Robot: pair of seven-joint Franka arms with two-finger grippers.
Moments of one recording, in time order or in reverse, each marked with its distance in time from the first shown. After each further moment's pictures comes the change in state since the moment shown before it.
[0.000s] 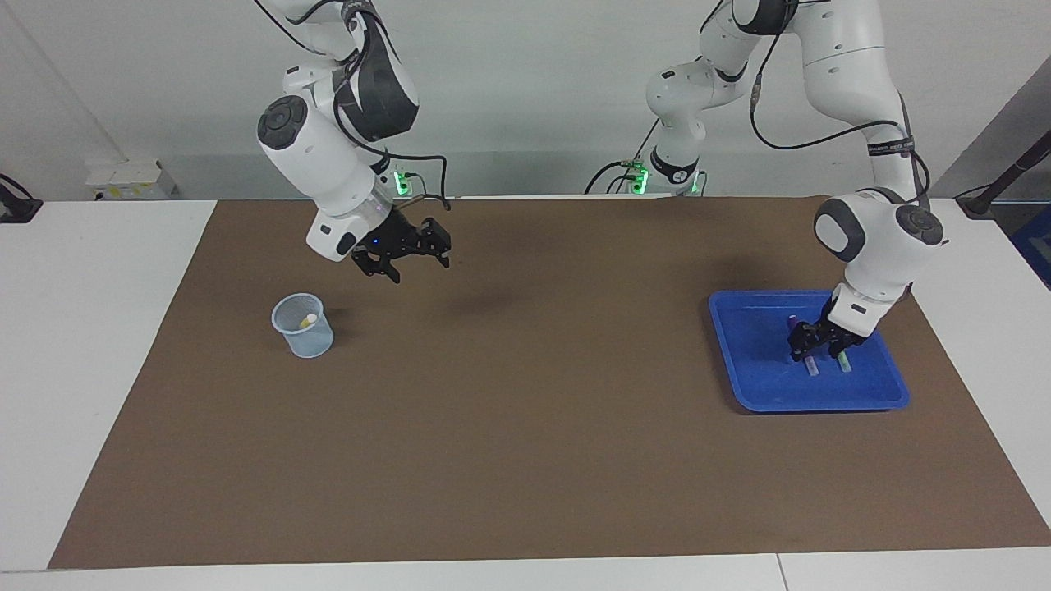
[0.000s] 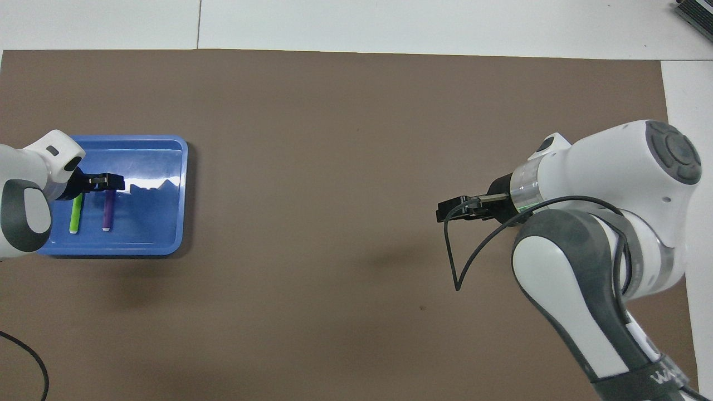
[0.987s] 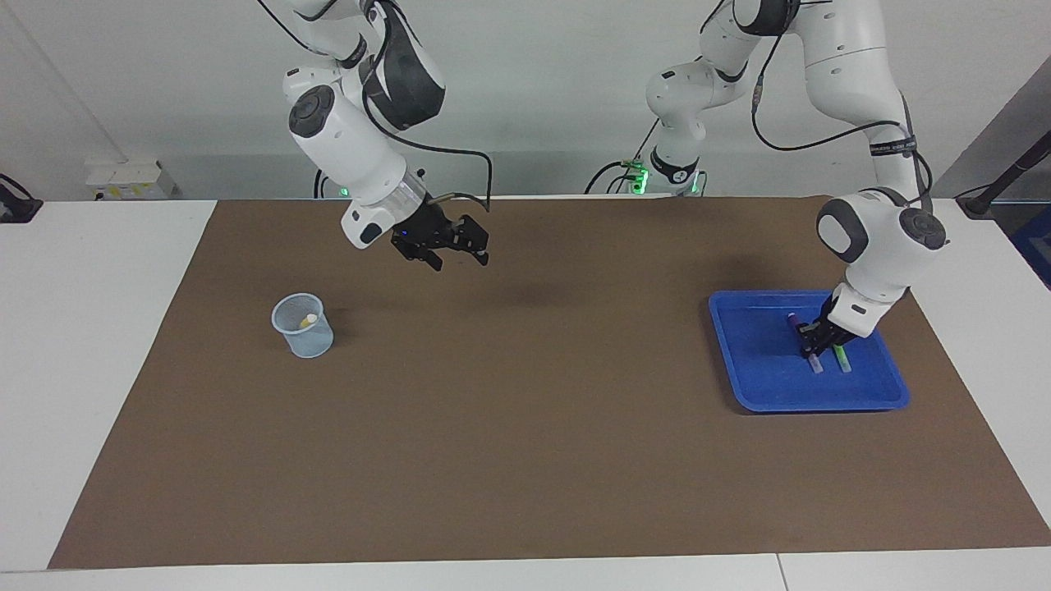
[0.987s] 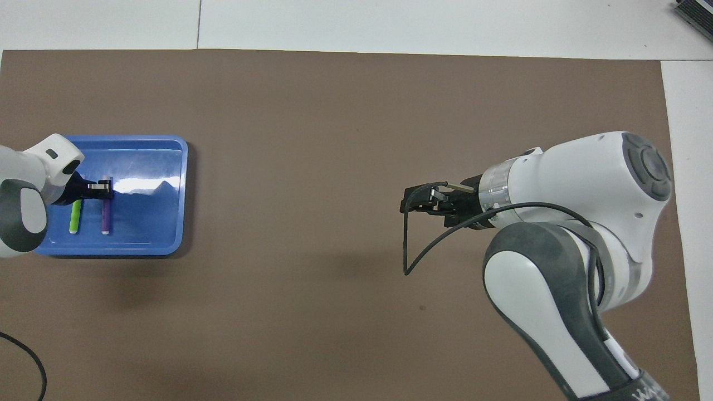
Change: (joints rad) left arm 0.005 -0.004 0.005 0.007 0.005 -0.075 0.002; right arm 0.075 0.000 0.001 0.001 0.113 0.084 0.274
